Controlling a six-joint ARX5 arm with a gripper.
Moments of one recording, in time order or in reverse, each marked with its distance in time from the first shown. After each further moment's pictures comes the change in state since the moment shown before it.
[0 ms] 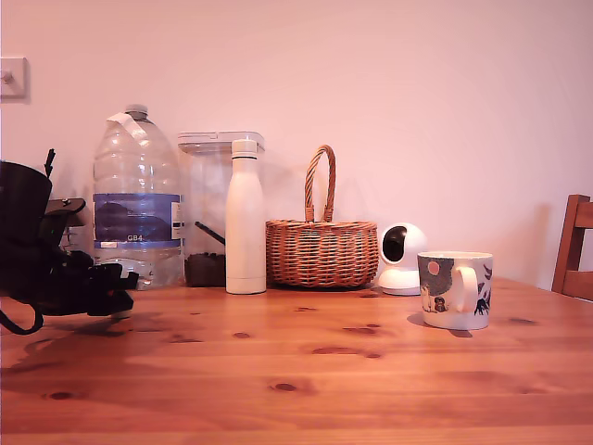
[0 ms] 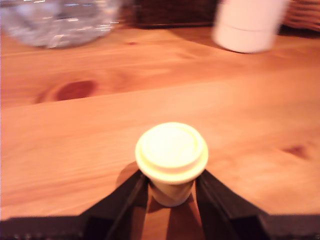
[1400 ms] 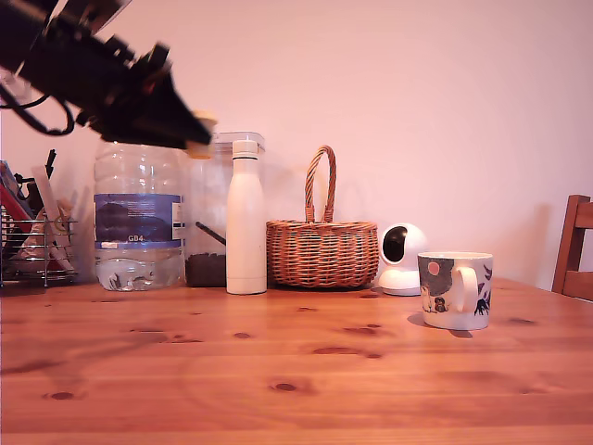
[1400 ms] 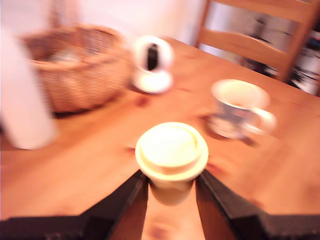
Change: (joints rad) arm -0.282 -0.755 -0.034 -0.745 0.206 0.084
